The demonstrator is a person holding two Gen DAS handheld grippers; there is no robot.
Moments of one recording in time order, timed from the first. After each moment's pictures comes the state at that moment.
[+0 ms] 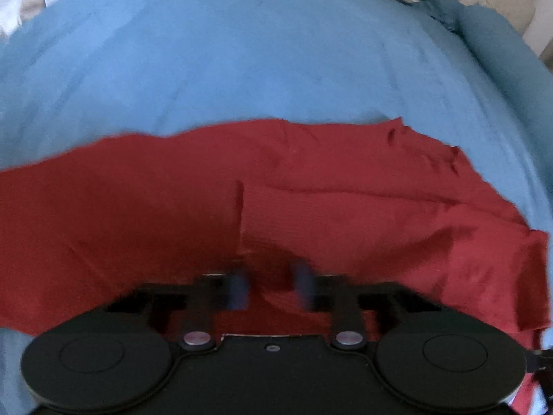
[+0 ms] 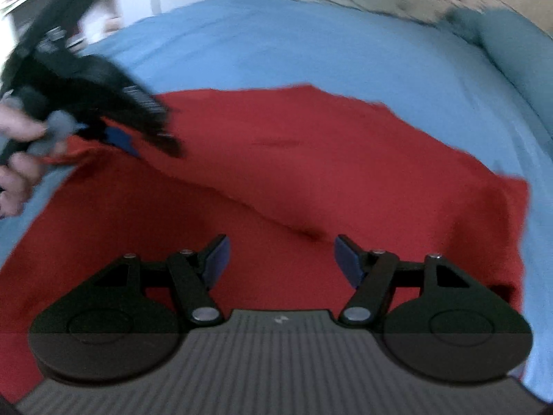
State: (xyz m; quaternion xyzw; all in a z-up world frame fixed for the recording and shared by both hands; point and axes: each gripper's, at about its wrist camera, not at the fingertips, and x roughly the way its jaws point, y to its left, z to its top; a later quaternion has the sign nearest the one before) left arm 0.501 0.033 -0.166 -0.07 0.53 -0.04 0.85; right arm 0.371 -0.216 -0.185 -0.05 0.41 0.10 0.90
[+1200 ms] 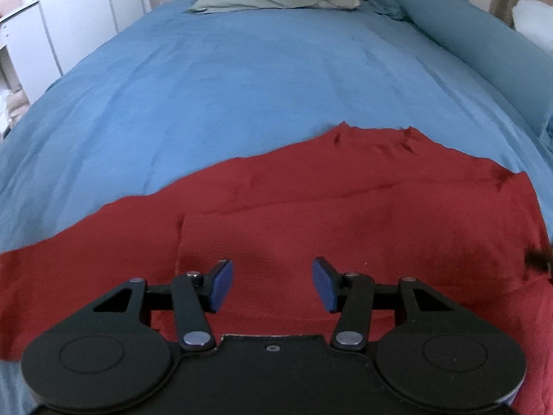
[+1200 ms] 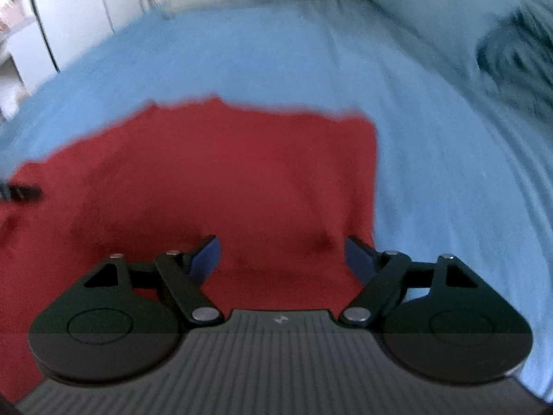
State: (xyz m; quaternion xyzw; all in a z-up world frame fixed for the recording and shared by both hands) left arm 0.467 -0.011 -0.141 0.05 0.45 -0.07 0.89; right arm 0.383 -0.364 -0.175 0.05 0.40 -0.01 0.92
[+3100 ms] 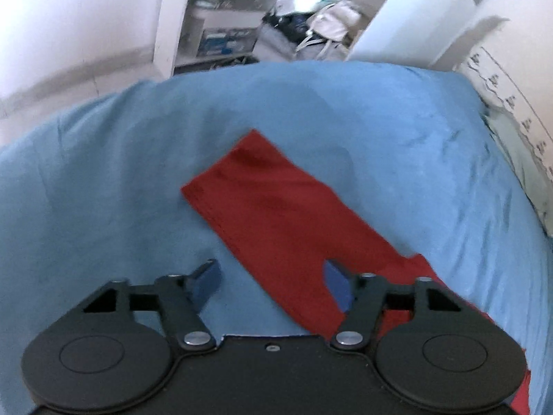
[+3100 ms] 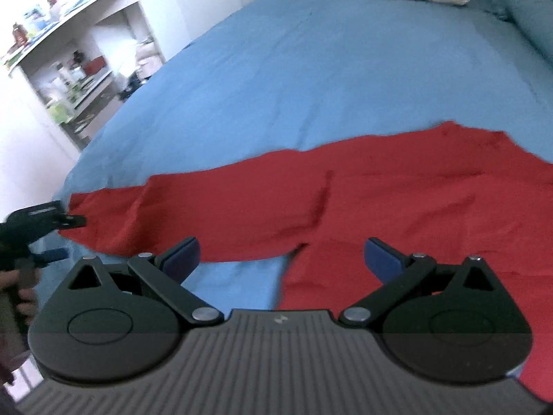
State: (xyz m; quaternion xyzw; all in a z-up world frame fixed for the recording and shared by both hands) left arm 0.371 0.423 -0.146 -0.33 0.42 0.23 0.82; right arm 0.411 -0.013 -0.101 0.04 0.45 0.13 0.88
